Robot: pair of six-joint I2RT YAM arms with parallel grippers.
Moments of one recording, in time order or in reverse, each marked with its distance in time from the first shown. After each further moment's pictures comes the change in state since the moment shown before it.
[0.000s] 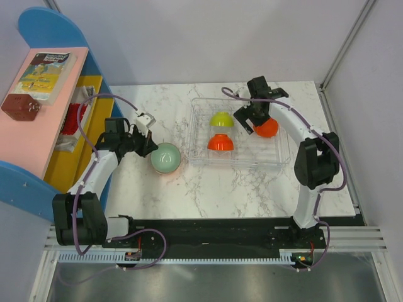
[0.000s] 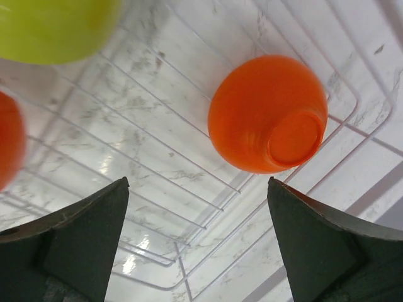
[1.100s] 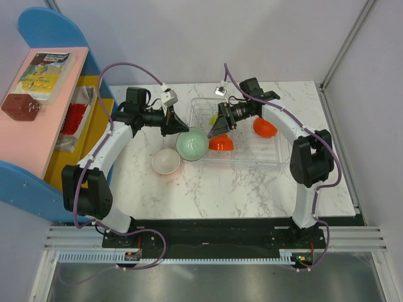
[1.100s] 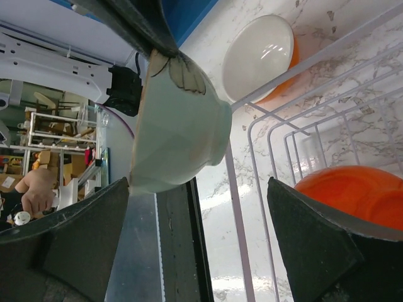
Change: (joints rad) left arm -0.203 0.248 0.428 -0.095 0.439 0.036; right arm 0.038 0.021 0.013 0.141 -1.289 0.324
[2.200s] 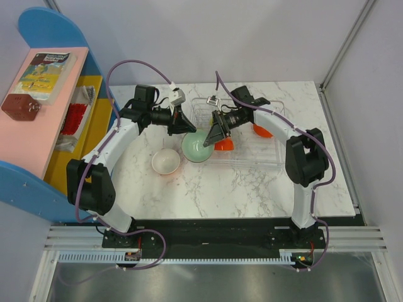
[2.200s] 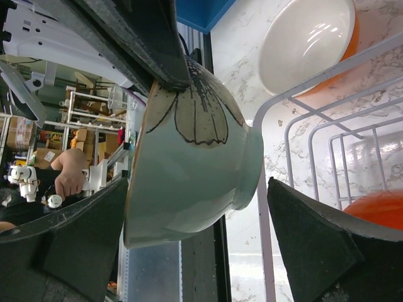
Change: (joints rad) left arm -0.082 0.063 0.071 -0.010 0.031 -0.001; right arm 0.070 0.037 -0.061 0.037 -0.097 0.024
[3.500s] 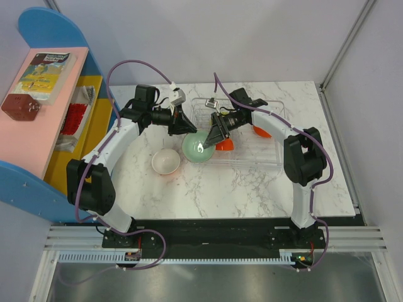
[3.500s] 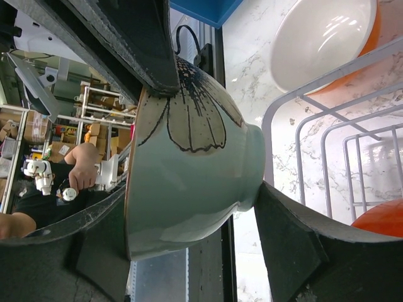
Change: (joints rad) left arm -0.005 0.000 0.000 0.004 0.016 -0.004; right arm 0.014 0.024 -0.005 -0.005 -0.048 -0.003
